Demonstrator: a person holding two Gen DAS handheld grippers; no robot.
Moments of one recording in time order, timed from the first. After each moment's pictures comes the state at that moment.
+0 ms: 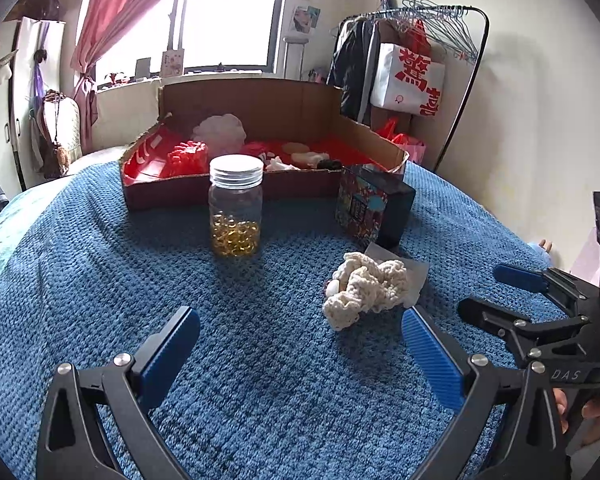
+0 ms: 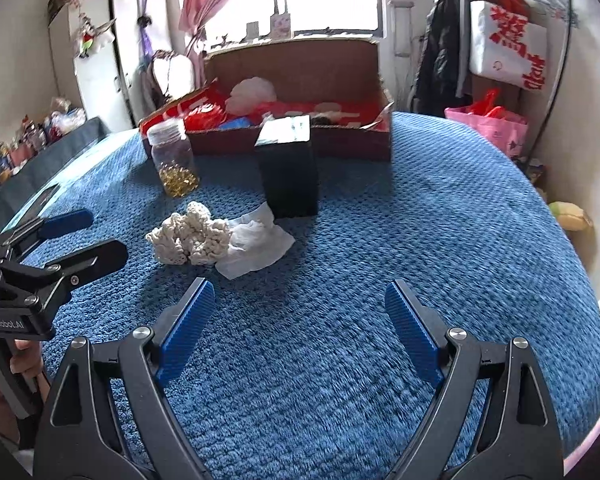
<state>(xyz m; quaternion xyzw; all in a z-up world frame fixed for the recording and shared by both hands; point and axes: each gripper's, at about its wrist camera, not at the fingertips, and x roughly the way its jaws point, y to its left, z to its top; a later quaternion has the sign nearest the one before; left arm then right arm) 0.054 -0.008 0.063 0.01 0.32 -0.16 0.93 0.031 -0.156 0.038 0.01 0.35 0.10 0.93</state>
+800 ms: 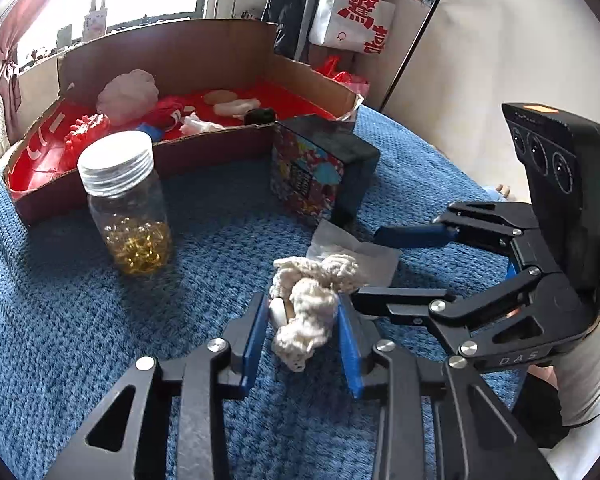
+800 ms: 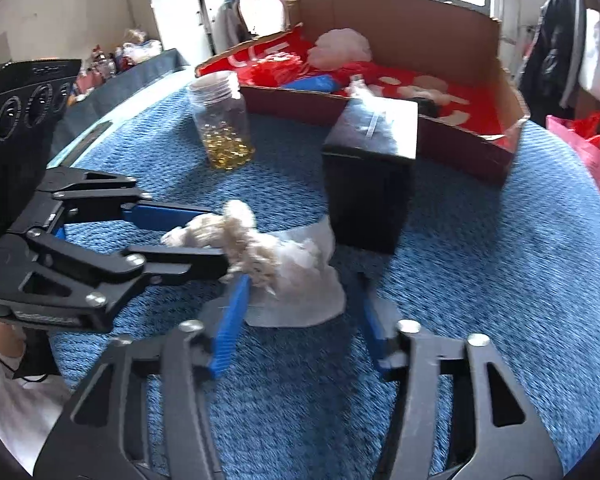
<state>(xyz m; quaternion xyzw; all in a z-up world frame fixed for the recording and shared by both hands) 0.118 -0.049 0.049 0.04 0.42 -0.28 0.86 0.105 -0.133 0.028 -0.05 0.42 0.27 0.87</state>
